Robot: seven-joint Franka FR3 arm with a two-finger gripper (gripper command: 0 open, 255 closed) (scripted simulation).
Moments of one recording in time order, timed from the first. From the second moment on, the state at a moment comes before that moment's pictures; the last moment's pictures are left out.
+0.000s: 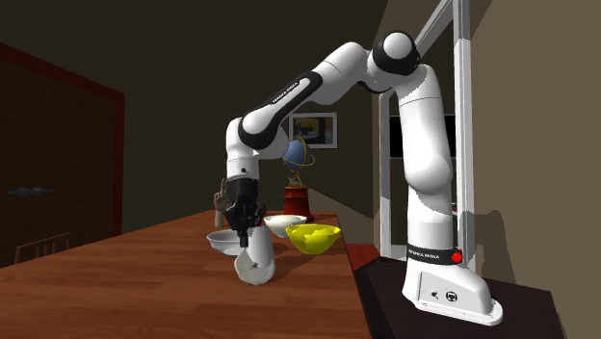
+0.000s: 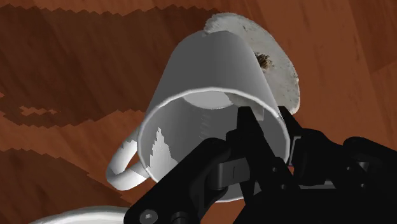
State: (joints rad) arm 0.22 0.10 0.45 -2.27 0.25 2.22 0.34
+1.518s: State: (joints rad) arm 0.20 -0.04 0.45 -2.19 0.28 2.00 0.35
